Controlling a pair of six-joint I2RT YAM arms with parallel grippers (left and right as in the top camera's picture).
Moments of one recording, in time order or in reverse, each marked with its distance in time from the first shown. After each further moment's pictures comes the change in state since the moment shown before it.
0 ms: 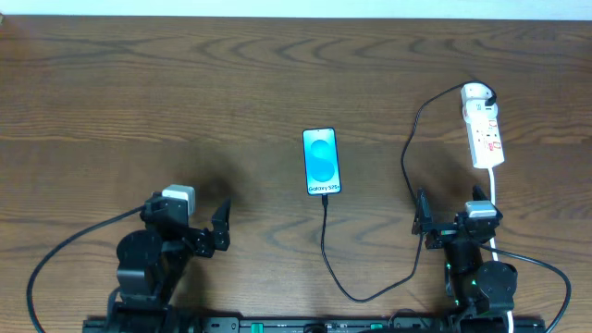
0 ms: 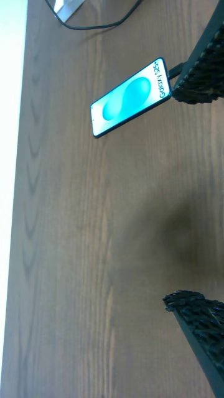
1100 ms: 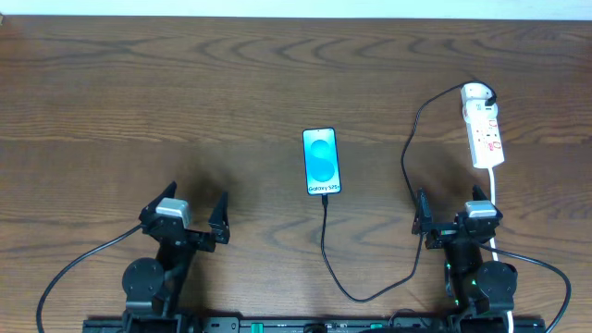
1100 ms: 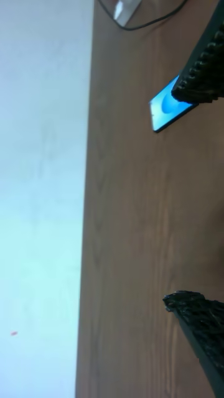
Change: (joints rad) left arm 0.039 -0.261 -0.282 0.366 0.002 -0.029; right arm 0.000 0.000 0.000 0.000 0.000 0.000
